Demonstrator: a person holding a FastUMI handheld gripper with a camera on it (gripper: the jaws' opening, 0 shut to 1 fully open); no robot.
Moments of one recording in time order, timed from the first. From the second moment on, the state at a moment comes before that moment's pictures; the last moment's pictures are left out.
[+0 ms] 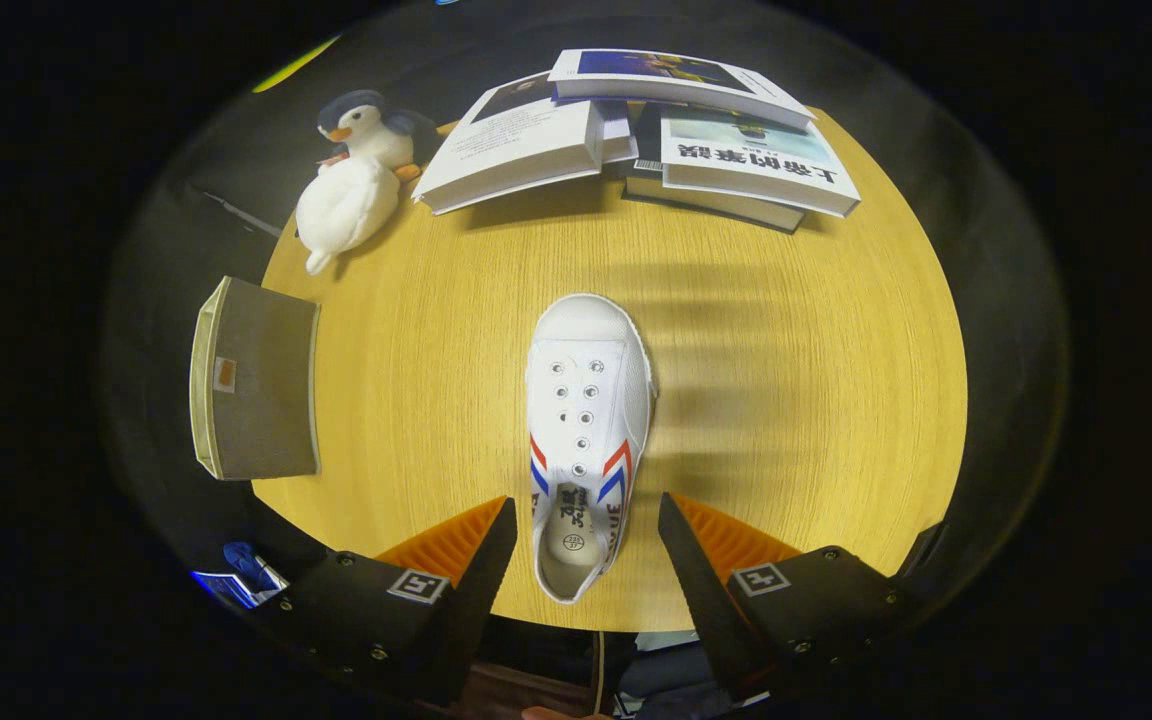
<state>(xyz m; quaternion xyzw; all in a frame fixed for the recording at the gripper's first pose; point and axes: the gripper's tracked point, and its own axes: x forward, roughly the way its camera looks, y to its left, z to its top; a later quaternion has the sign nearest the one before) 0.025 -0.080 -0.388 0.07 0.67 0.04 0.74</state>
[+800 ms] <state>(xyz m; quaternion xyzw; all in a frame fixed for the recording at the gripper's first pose) 0.020 -0.096 -0.458 -0.04 0.70 0.05 0.71</state>
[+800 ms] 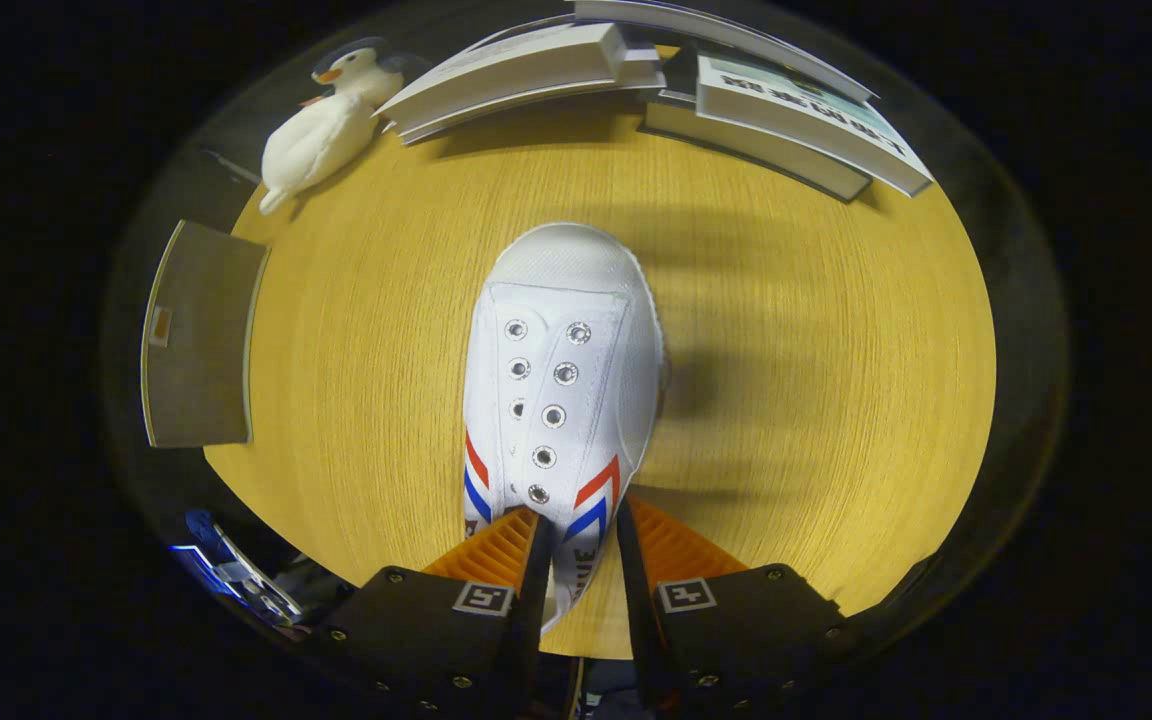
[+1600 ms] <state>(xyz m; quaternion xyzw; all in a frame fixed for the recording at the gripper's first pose) 0.024 -0.059 -0.403 0.05 0.70 0.08 0.71</state>
